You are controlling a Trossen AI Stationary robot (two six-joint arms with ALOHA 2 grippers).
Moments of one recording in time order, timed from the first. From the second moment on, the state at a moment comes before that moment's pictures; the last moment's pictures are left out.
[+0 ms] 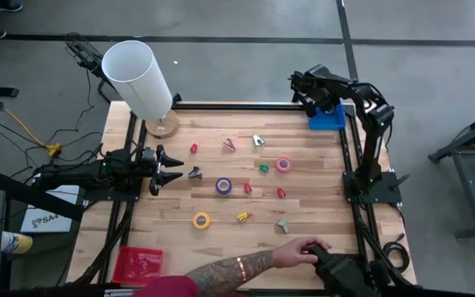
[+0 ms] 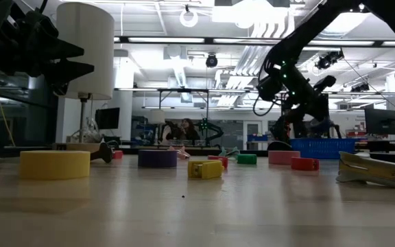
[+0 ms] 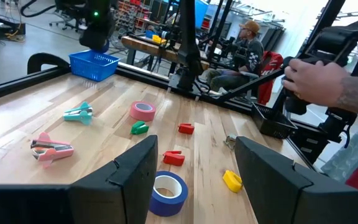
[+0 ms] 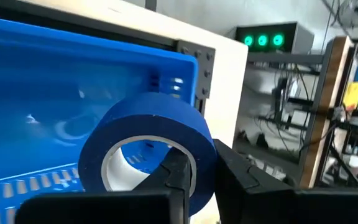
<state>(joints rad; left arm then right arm) 0.06 0.01 0.02 0.00 0.01 -0.29 -0.97 1.96 1.51 -1.45 0.69 0.58</state>
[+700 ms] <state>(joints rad) 0.06 0.01 0.02 0.00 0.02 -0.29 -1.04 2.04 1.53 -1.56 0.67 0.61</state>
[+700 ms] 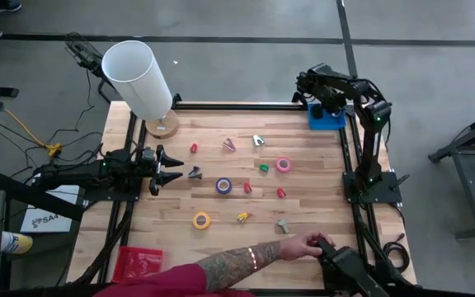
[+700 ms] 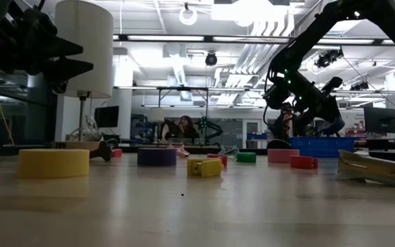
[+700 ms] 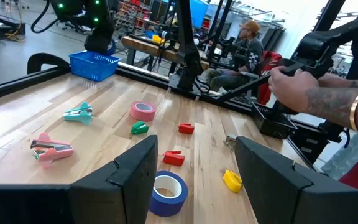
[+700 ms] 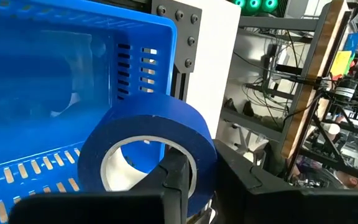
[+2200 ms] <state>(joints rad) 0.06 0.01 0.02 0.00 0.01 -0.29 -1.03 2.04 1.52 -1.55 0.59 0.70</state>
